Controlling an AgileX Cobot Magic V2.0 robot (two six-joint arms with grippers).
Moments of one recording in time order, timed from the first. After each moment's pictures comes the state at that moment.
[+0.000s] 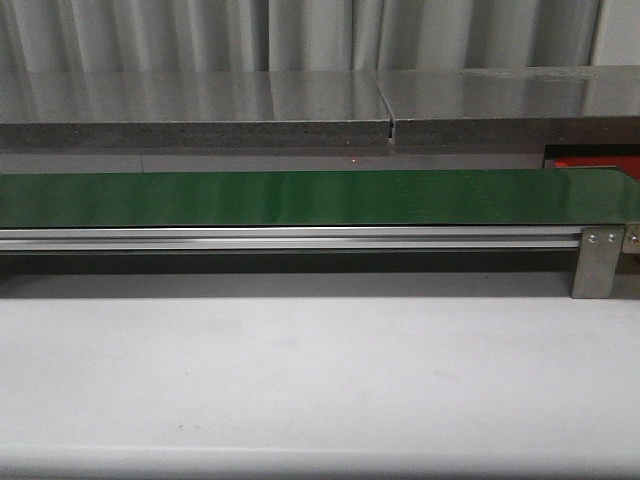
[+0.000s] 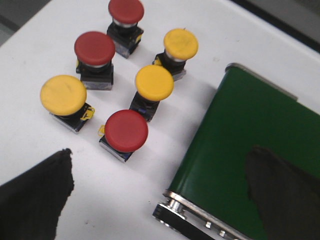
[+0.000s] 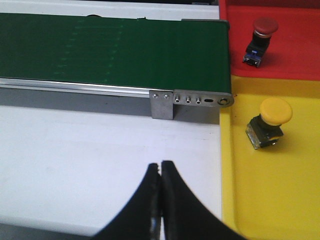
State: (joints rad) left arm 0.46 1.65 -1.21 -0.33 0.54 0.24; right arm -0.03 0.56 -0.53 0.20 0.61 -0.12
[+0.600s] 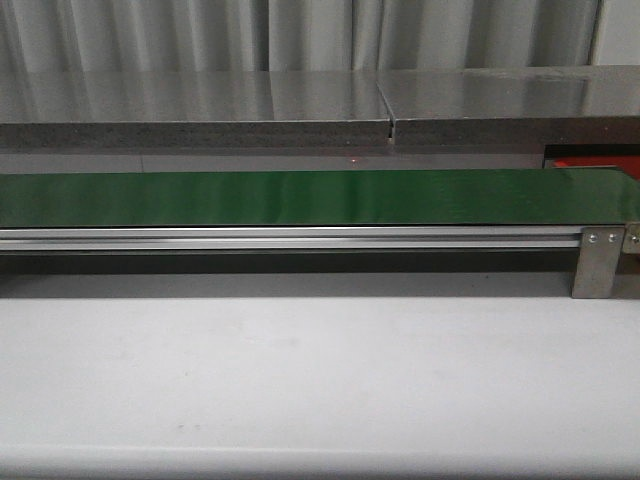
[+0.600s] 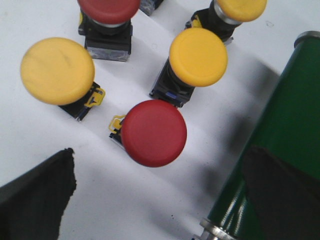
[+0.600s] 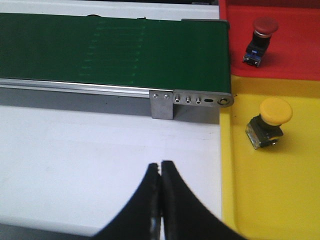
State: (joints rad) left arm 0.48 1.87 -1.29 -0.33 0.54 0.24; right arm -0.03 0.56 -0.53 0.20 0.61 -0.12
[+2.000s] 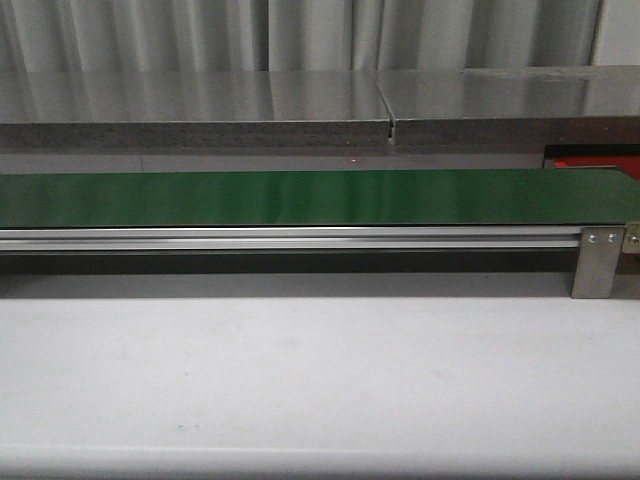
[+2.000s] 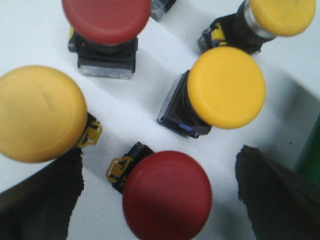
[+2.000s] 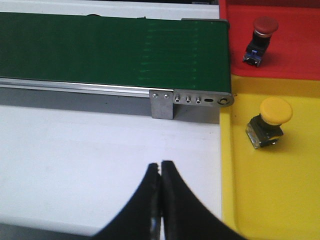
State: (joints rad) left arm 0.48 2.02 -1.42 -0.34 0.53 0.24; right arm -0.03 0.56 -0.53 0.20 0.61 -0.12
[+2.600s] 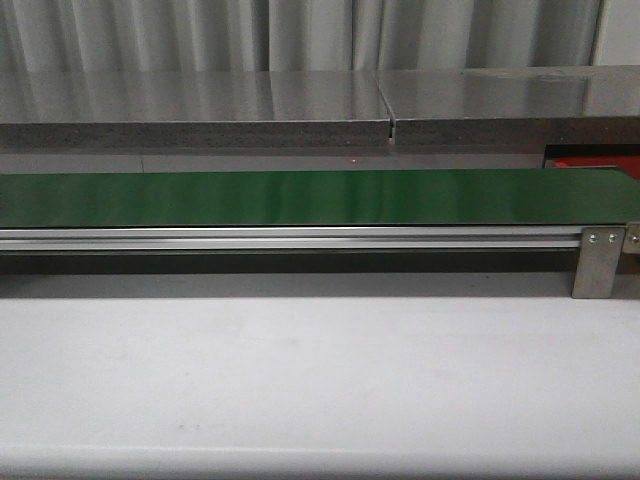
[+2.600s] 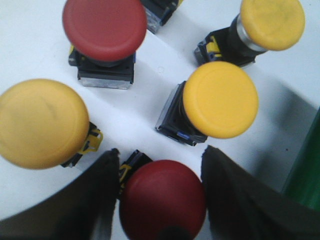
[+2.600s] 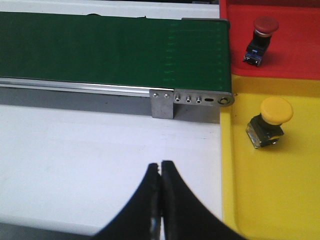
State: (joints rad) left arm 0.48 2.02 -1.42 -0.34 0.53 0.24; right arm -0.03 0.56 -0.53 0.20 0.61 -0.12
